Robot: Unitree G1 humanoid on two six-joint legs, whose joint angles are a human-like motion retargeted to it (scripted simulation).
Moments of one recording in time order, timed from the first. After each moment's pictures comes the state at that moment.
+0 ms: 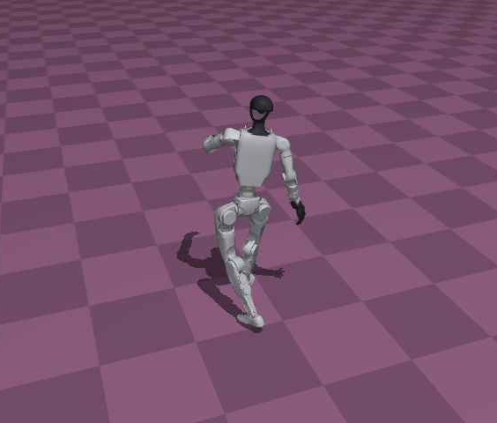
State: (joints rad) left arm -0.80 0.56 -0.64 0.69 -0.02 0.04 -0.05; right arm 0.21 -0.38 -0.08 1.05 0.59 -0.02 -0.25; waist -0.36 0.06 0.09; left_leg 0.27 -0.07 0.23 0.40 -0.33 -0.12; right_leg -0.04 -0.19 -0.95 0.06 -0.22 0.07
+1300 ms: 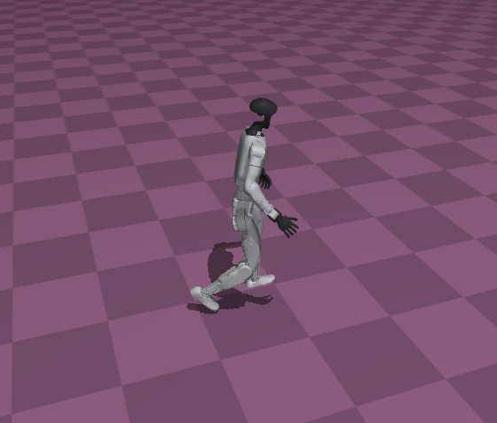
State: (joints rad) left arm -0.06 0.69 -0.31 0.98 0.20 0.04 0.02; right arm 0.05 -0.43 0.34 0.56 0.19 -0.11 -0.22; waist 0.18 -0.05 0.14; left_leg -0.13 0.21 0.52 -0.03 0.02 -0.13; right_leg -0.16 0.01 0.02 1.03 -0.24 0.19
